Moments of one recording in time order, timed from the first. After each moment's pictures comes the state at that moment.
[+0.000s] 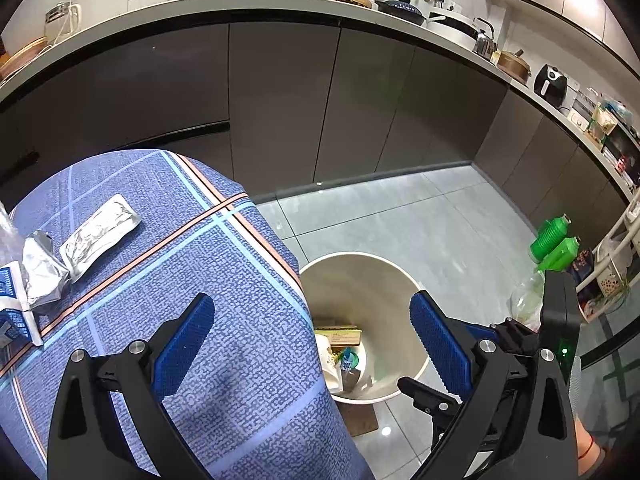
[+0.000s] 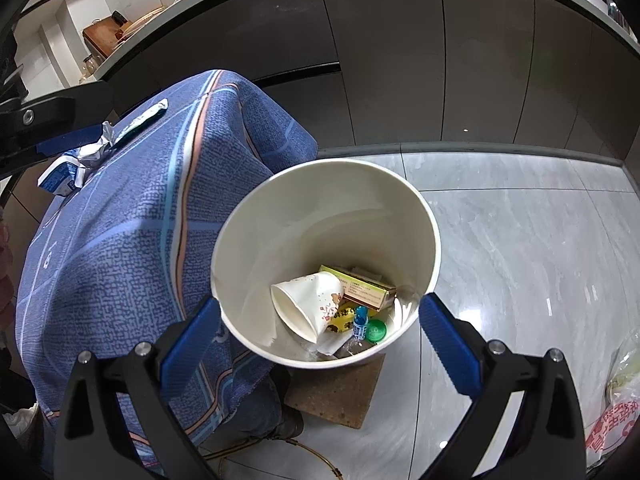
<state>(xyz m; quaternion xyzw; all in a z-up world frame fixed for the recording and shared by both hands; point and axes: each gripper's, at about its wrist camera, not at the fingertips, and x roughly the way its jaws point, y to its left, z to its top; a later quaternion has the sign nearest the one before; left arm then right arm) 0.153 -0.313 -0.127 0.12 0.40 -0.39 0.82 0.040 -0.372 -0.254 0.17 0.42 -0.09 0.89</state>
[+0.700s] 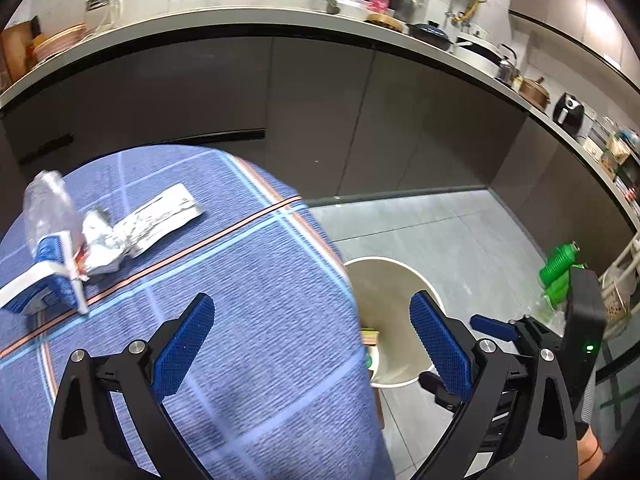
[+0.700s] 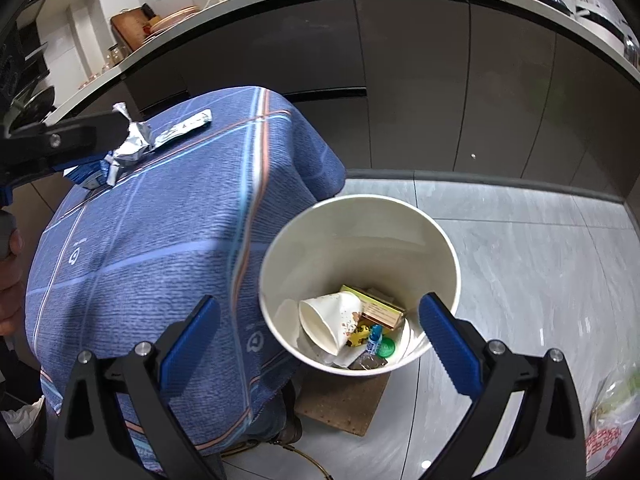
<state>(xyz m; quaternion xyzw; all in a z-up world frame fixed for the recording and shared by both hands) 0.155 -0.256 -0.105 0.09 0.39 -0.35 0.85 0.042 -0.334 -0.211 0.12 0.40 -0.07 0.91</state>
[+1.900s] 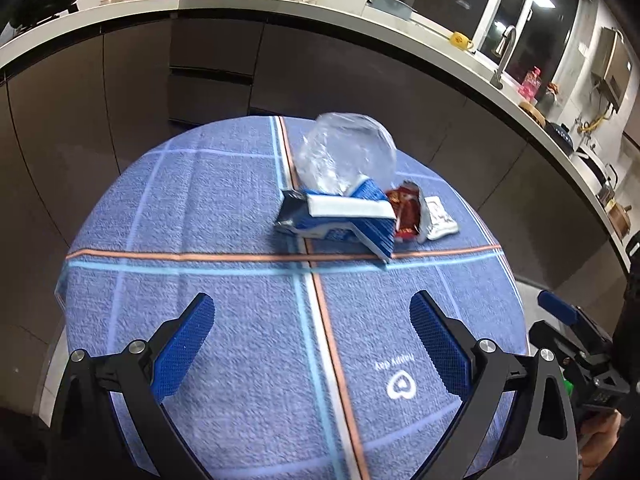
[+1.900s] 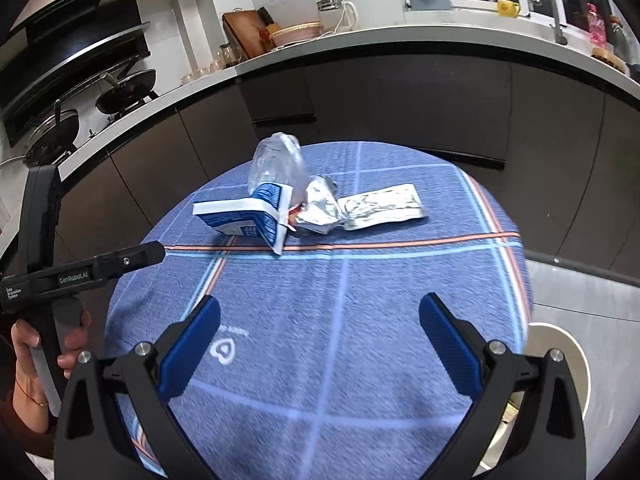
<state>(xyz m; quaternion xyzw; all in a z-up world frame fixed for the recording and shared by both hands) 0.204 0.008 -0.104 -0.06 0.41 -0.16 0.90 0.147 -0.187 -0.135 0.08 0.34 0.09 0.93</state>
